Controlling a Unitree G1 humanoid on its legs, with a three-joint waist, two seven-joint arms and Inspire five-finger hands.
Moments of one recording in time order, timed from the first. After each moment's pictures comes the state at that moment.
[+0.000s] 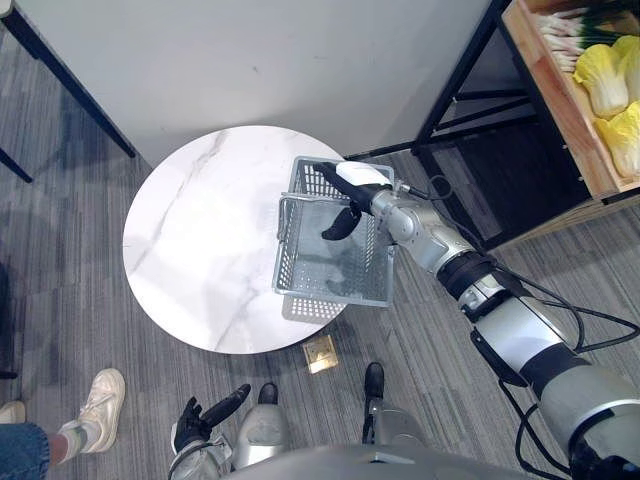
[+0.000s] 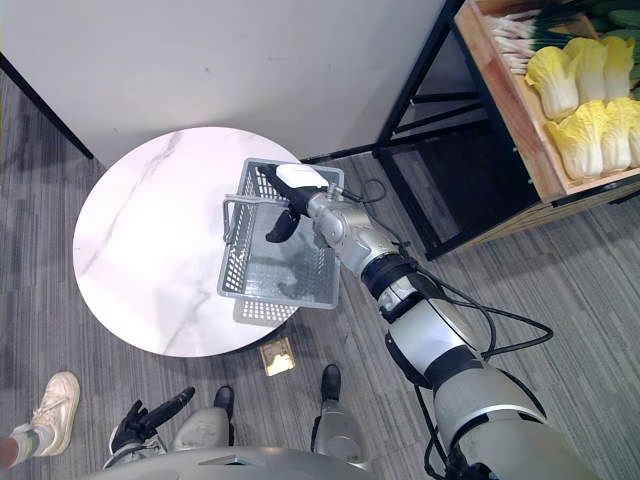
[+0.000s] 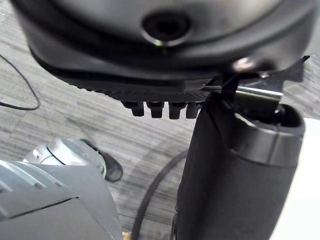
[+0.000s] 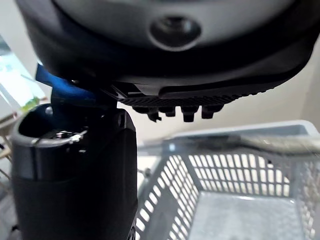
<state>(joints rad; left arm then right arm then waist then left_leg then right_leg) 0.13 0.06 0.28 1.01 -0.36 -0.17 0.14 -0.95 -0.31 0.62 0.87 -0.55 -0.09 0.08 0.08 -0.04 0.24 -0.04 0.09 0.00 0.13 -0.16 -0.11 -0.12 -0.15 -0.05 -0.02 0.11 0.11</state>
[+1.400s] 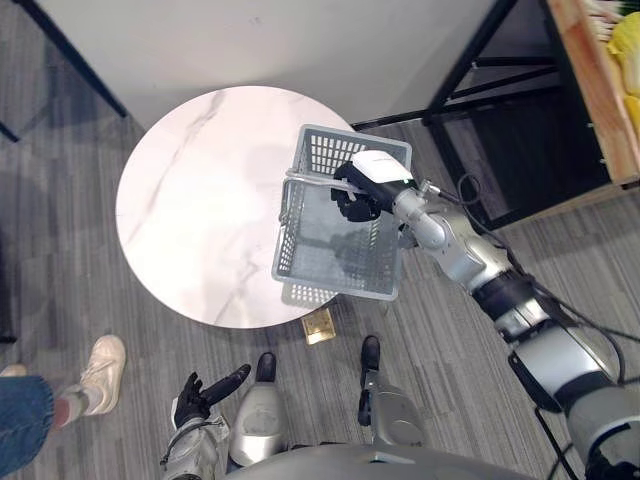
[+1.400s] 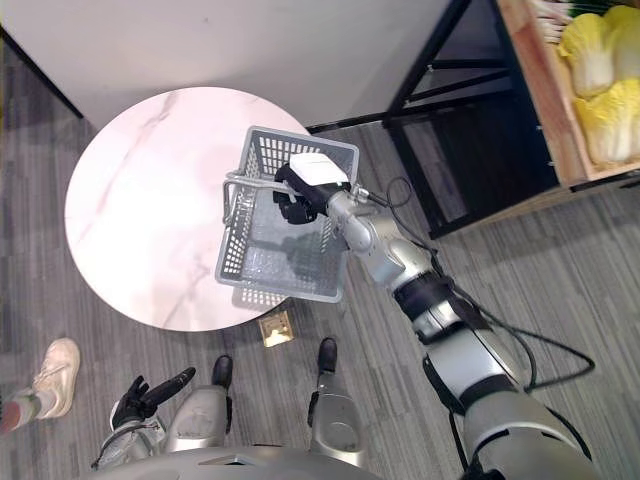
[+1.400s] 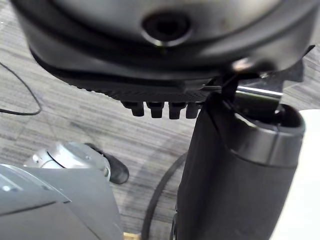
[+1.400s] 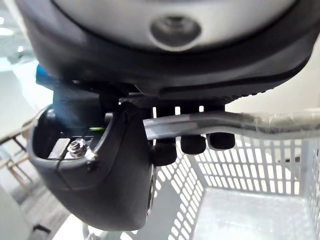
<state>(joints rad) 0.09 0.10 0.24 0.98 -0.39 -0.17 0.14 -0.67 -0.50 0.50 0.35 -0.48 -0.10 0.06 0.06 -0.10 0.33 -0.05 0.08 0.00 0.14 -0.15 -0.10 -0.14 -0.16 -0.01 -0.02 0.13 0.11</state>
